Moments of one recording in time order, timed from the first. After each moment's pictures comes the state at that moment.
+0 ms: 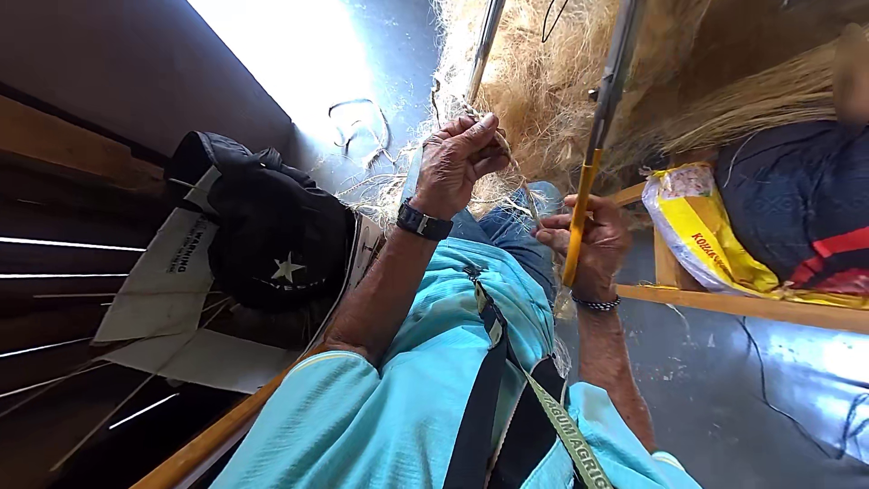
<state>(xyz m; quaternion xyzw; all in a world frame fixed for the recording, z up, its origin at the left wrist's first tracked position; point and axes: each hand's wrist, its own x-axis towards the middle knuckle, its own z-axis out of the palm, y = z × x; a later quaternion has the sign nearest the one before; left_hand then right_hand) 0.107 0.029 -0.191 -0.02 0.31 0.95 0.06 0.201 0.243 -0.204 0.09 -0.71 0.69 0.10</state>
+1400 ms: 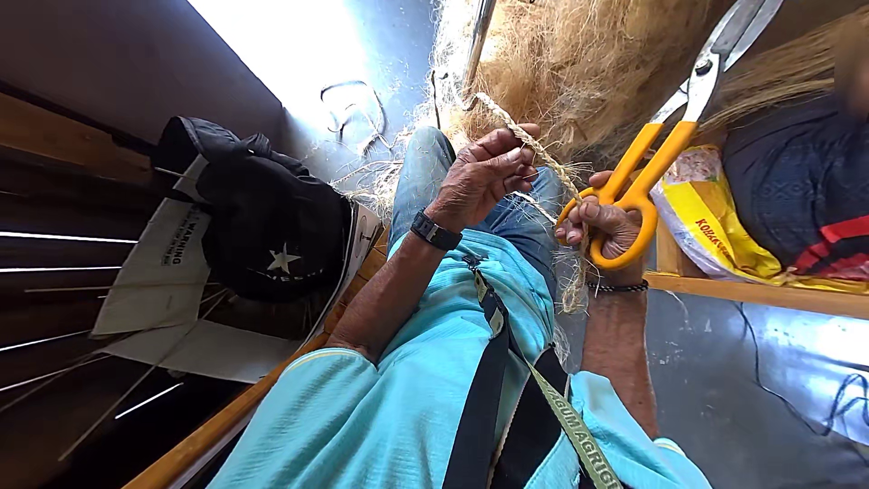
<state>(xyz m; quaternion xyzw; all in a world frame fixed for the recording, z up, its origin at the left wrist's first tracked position) 0.125 0.052 -0.222 0.14 0.24 0.94 0.19 0.195 0.261 -0.190 0.02 -0.58 0.82 -0.02</state>
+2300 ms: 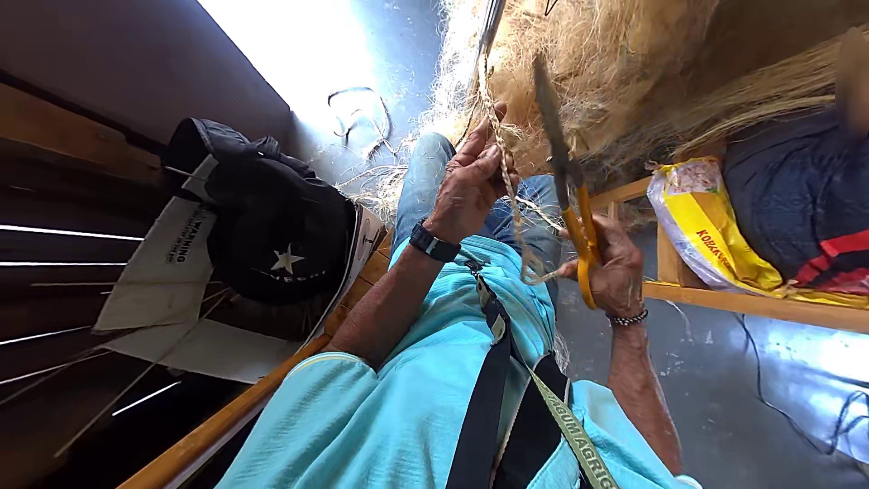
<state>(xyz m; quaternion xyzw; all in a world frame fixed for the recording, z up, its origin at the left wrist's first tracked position) 0.133 0.045 -0.219 0.05 0.28 0.95 0.11 0.222 0.305 -0.222 0.10 -0.89 0.45 0.05</state>
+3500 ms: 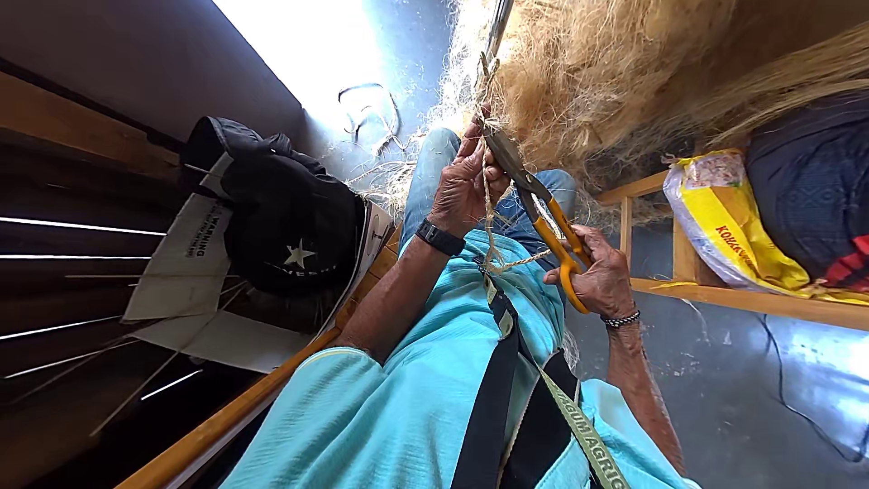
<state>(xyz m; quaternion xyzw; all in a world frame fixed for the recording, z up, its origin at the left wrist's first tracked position) 0.128 0.038 -0.254 0.05 0.09 0.99 0.14 0.231 0.292 -0.239 0.09 -0.91 0.40 -0.01</state>
